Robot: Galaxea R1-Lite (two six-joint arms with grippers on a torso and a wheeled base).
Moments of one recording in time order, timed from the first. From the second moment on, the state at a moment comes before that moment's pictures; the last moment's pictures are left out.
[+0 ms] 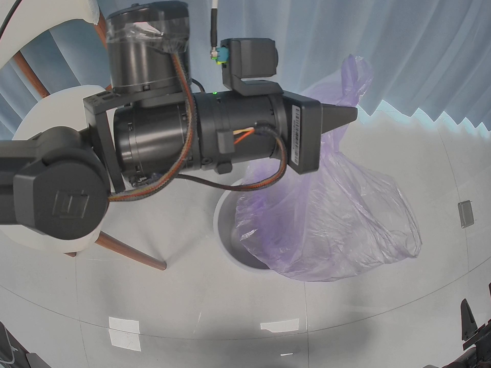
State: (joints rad) left arm -0.81 1.76 -1.36 -0.42 -0.45 -0.10; right arm 0.00 0.02 -0.02 0.00 -0.02 0.02
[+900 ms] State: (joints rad) left arm -0.70 1.57 -0.94 -0.44 -0.46 0.03; right arm 0.00 0.02 -0.02 0.00 -0.02 0.02
